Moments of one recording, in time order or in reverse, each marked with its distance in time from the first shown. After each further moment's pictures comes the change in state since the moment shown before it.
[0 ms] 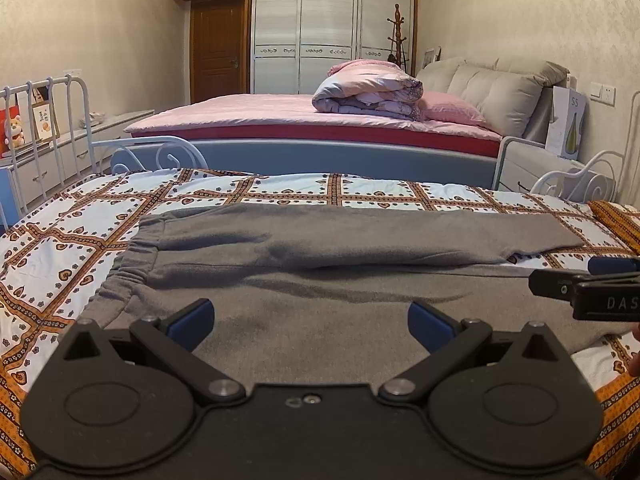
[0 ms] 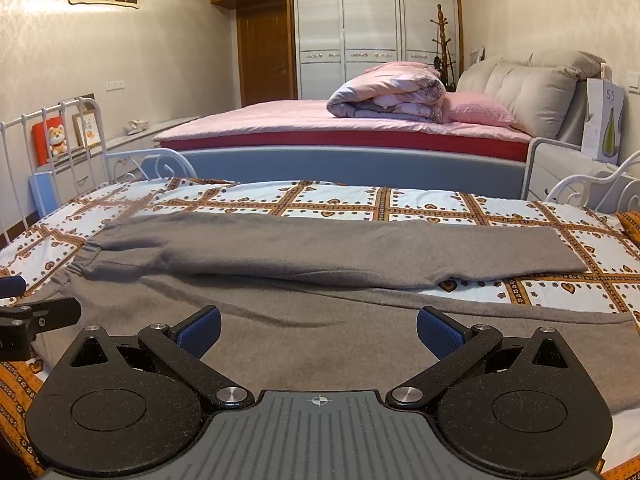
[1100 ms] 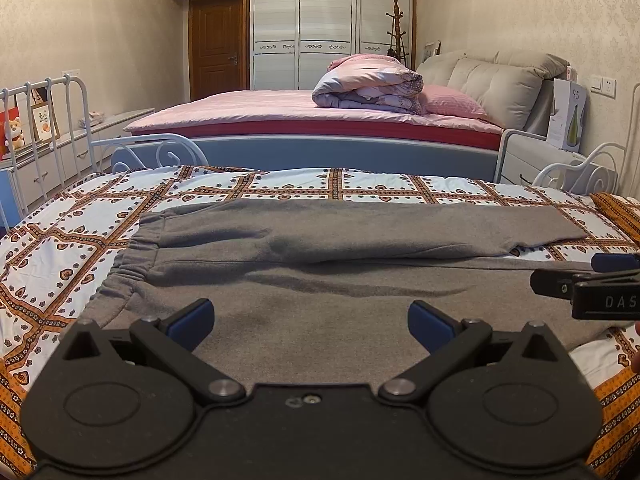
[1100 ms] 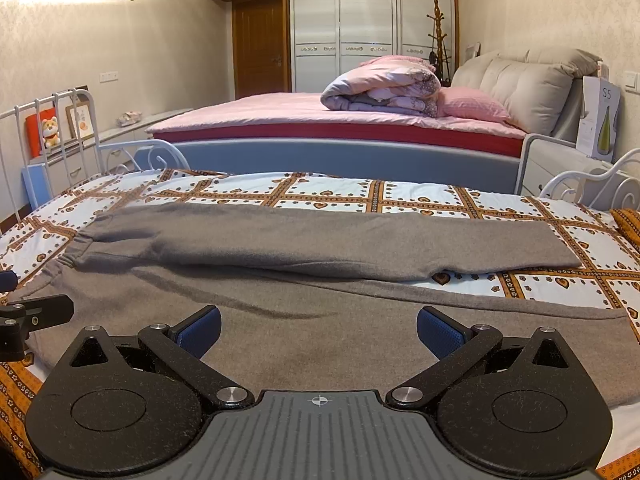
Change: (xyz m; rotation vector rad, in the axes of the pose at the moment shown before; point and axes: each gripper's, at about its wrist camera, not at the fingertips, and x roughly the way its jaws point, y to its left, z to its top) left arm 0.004 -0.001 -0.002 0.013 0.012 0.010; right arm 0.004 0.000 -0.007 -0.008 0.019 -0.024
